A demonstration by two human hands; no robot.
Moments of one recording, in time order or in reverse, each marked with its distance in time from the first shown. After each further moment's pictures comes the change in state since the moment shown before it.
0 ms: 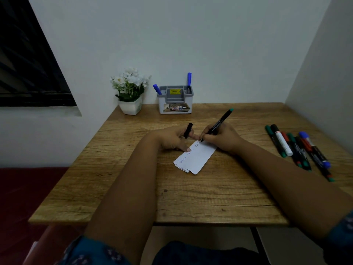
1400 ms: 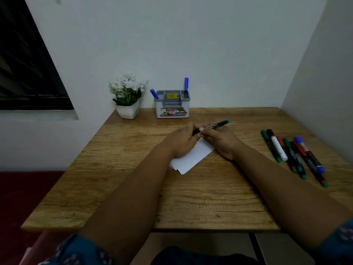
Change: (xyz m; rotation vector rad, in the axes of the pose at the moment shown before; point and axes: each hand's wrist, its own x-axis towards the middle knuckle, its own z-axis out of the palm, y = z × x) left_hand 0.030 0.005 0.029 0.419 0.429 0.131; right_hand 0.001 0.000 0.000 0.809 -0.048 0.165
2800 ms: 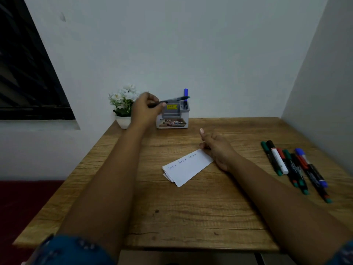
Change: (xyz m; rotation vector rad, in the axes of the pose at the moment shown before) left_hand 0.023 -0.030 -0.103 -0.534 0.663 -0.229; right_hand 0.007 -0.003 0.010 -0.136 0.190 0.034
